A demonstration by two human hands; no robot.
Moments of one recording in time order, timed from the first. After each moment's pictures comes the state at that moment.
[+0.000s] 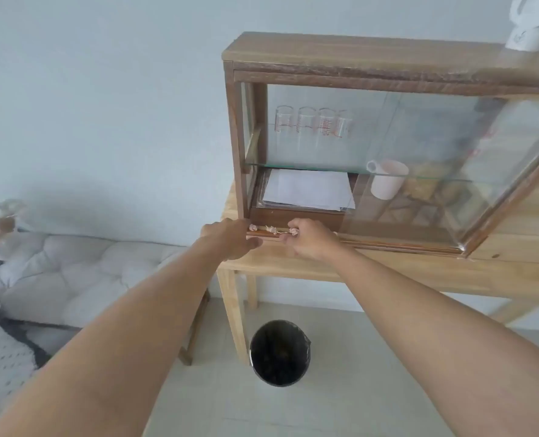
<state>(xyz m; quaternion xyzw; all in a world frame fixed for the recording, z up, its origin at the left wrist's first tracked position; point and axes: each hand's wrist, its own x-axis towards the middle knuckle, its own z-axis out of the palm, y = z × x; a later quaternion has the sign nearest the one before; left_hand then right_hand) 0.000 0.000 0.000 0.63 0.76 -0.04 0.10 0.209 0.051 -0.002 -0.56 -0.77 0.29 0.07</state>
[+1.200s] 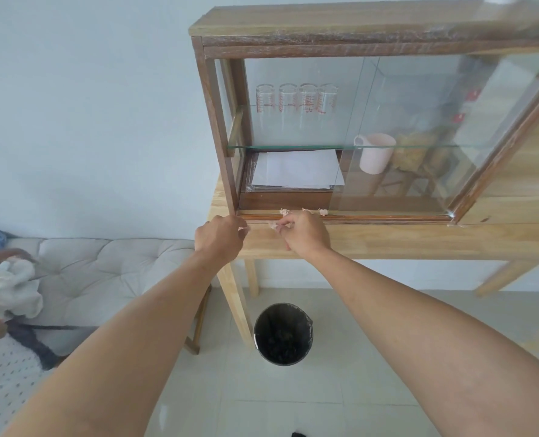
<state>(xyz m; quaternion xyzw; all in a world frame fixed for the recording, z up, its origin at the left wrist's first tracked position) 0.016 -0.026 -0.037 0.63 0.77 0.10 0.02 0.218 0.013 -0.033 -0.60 -0.70 0.31 0.23</state>
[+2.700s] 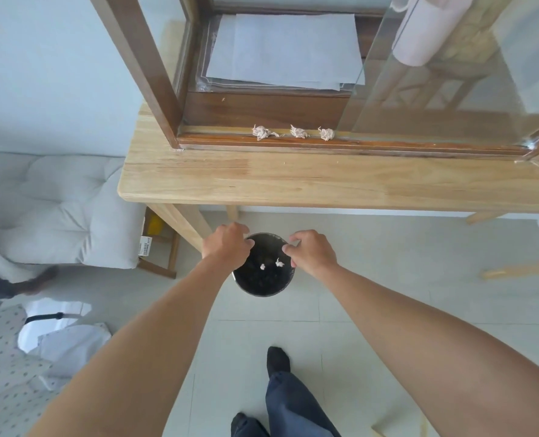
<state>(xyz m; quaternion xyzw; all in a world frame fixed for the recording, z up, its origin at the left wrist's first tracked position) 0.085 -0.013 -0.257 0.56 0.79 -0.01 0.25 0.287 0.011 -0.256 -0.67 -0.61 0.42 0.01</state>
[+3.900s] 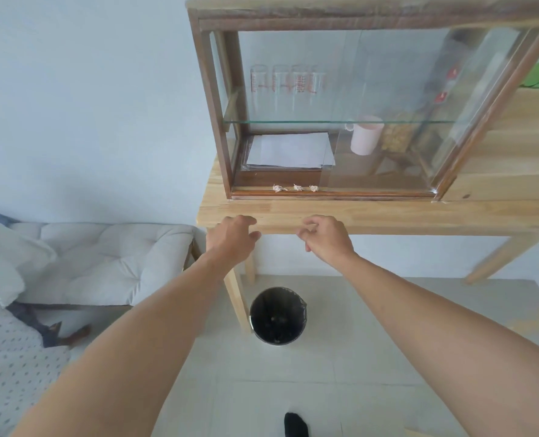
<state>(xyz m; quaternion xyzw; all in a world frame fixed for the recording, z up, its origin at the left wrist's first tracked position) 0.071 -0.091 -0.048 0.61 0.77 0.13 0.10 0.293 -0.050 -0.055 -0.63 -0.66 0.34 0.23</state>
